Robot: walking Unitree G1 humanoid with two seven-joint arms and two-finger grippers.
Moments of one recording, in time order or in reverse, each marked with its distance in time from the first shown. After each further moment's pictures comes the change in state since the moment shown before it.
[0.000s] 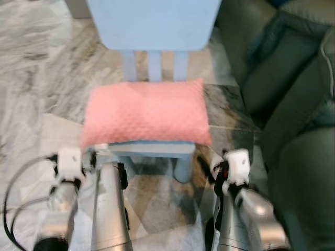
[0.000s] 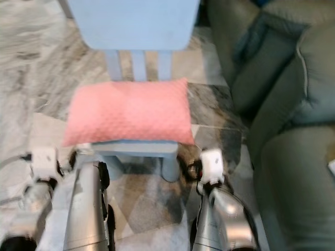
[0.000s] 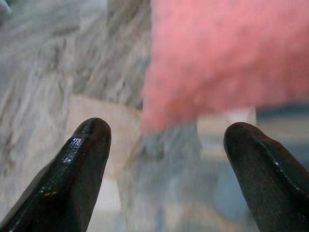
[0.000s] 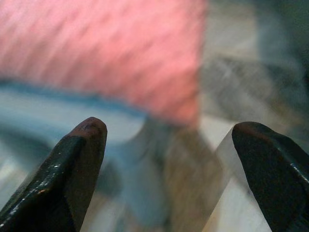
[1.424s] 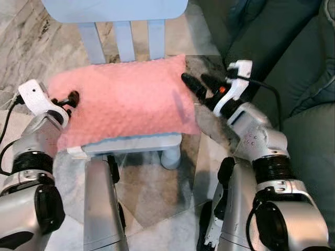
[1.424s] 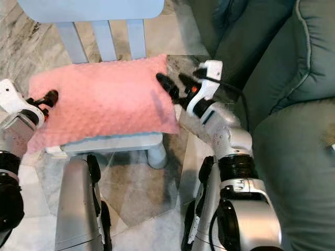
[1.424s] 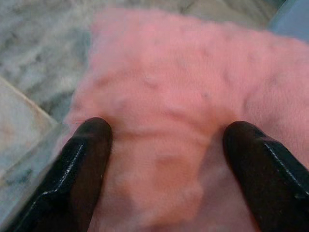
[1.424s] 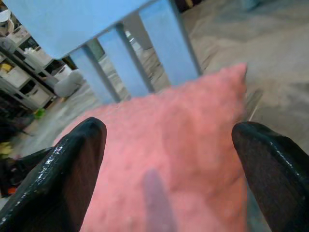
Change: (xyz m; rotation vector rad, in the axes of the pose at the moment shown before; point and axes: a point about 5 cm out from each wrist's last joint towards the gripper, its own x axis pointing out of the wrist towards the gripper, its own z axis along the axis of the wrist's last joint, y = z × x) left arm 0.078 0.043 0.117 -0.591 0.067 -0.027; right arm 0.090 0.007 0.152 0.390 -0.199 0.411
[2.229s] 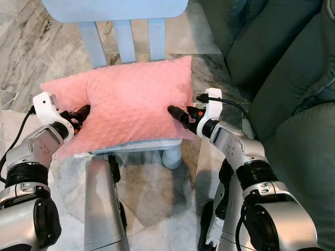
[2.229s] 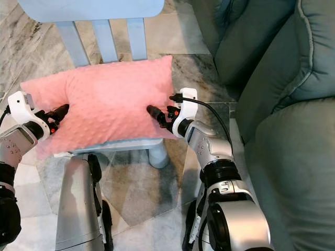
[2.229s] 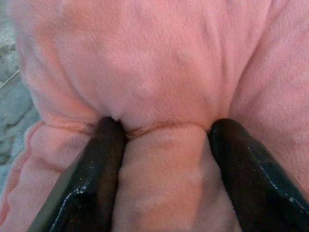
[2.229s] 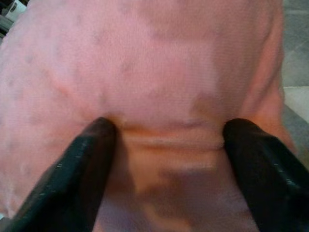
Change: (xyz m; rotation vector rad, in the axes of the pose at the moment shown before) left arm -0.012 0.002 -0.025 -0.012 0.165 -0.194; right arm 0.006 0.001 -0.062 0.037 0.287 -0.136
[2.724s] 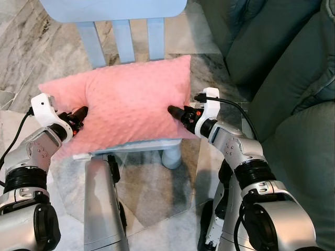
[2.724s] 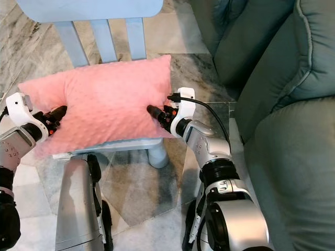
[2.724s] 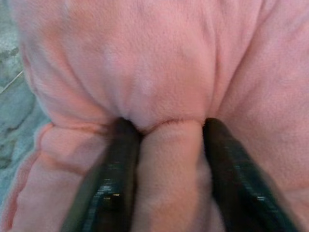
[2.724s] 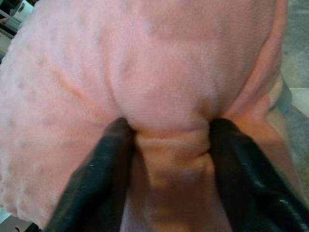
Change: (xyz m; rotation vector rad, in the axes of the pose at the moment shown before) left arm -0.005 0.001 0.000 0.018 -0.018 -0.012; right arm 0.004 0.006 -0.001 0.001 0.000 0.030
